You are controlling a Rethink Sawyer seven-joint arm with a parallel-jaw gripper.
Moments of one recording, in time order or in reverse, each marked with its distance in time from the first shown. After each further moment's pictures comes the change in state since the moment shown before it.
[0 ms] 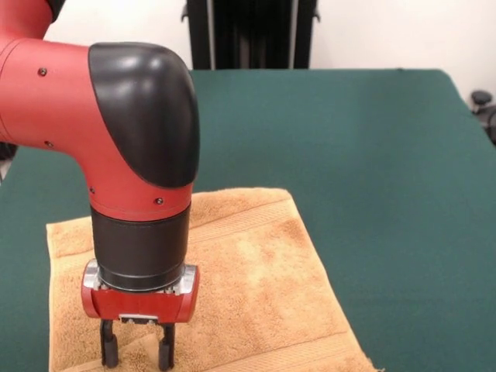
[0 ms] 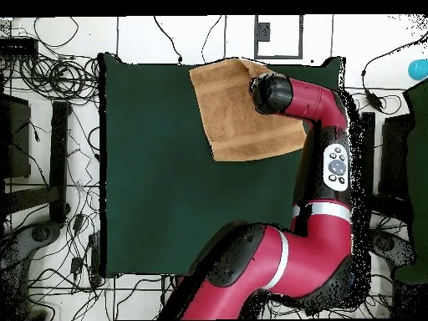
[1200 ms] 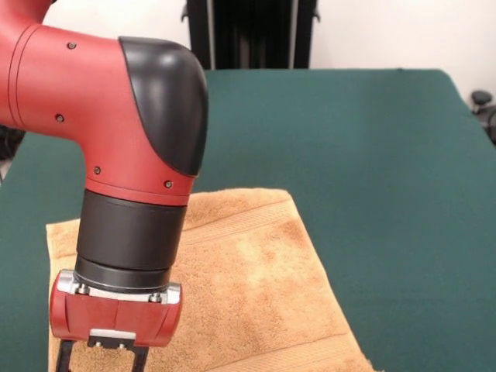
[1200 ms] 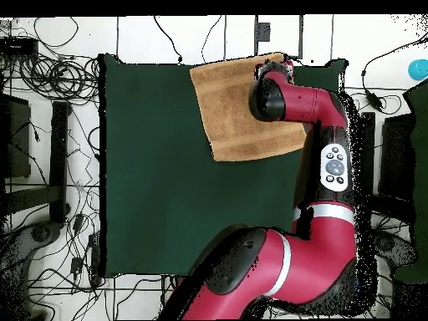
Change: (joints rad) arm 0.003 -0.050 -0.007 0.070 -0.156 -0.365 0.000
